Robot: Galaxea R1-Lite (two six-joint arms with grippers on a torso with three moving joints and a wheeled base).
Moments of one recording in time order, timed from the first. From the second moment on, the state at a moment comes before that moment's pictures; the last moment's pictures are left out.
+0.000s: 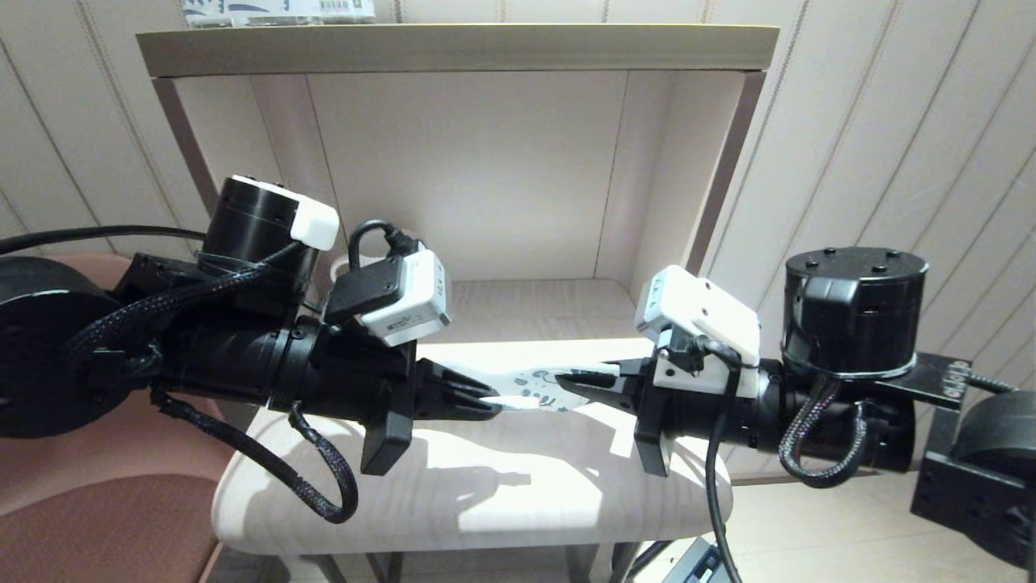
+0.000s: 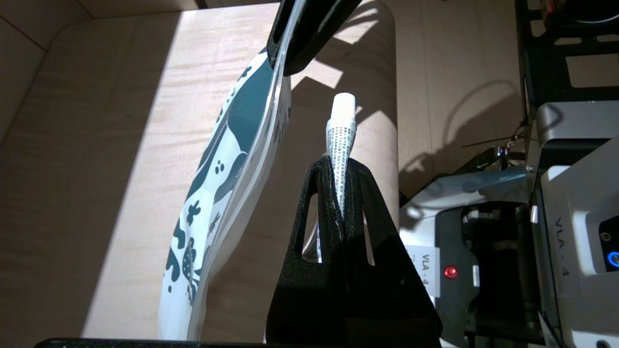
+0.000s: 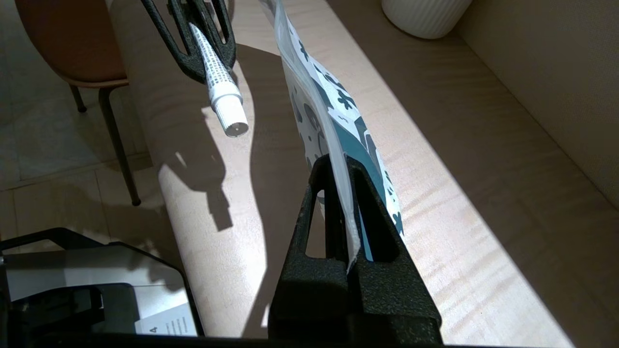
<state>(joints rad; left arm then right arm) -0.60 1.63 -1.11 0.06 -0.67 0.68 0.62 1.60 -0.79 -0.61 0.39 -0.40</state>
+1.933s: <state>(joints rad) -0.57 1.63 -1.19 0.08 -0.64 0.68 0.63 1.63 -0.79 -0.62 0.39 -0.40</state>
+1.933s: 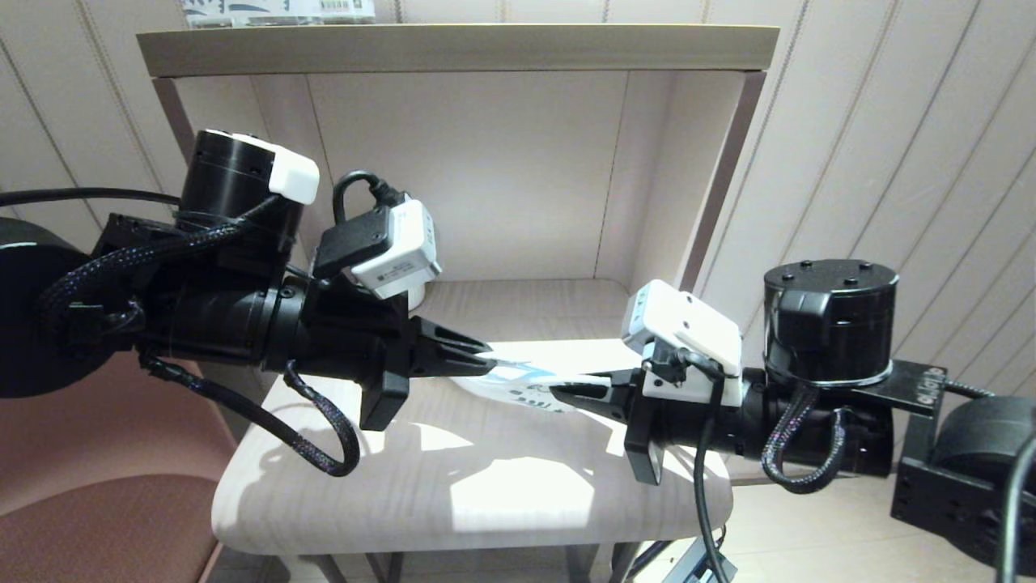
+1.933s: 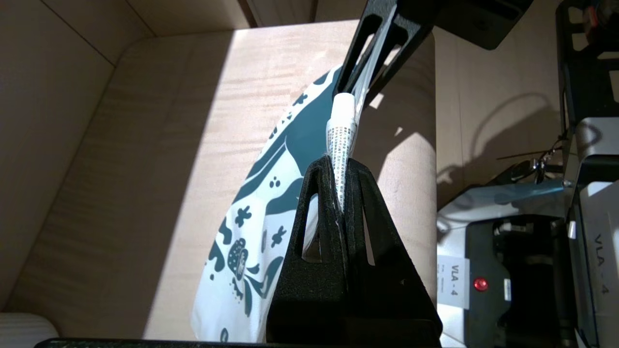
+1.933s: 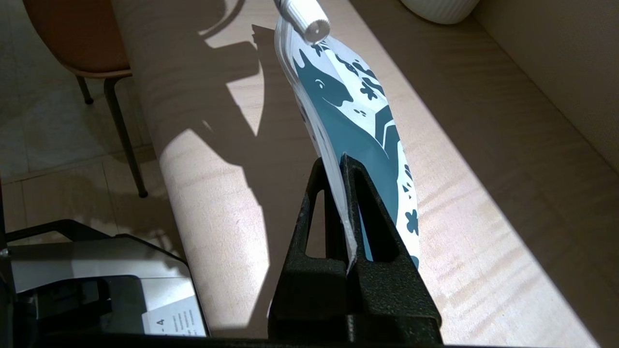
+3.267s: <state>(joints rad) -0.64 1.71 -1.17 0.07 -0.58 0.67 0.65 1.64 -0.80 -0.62 0.39 -0.39</state>
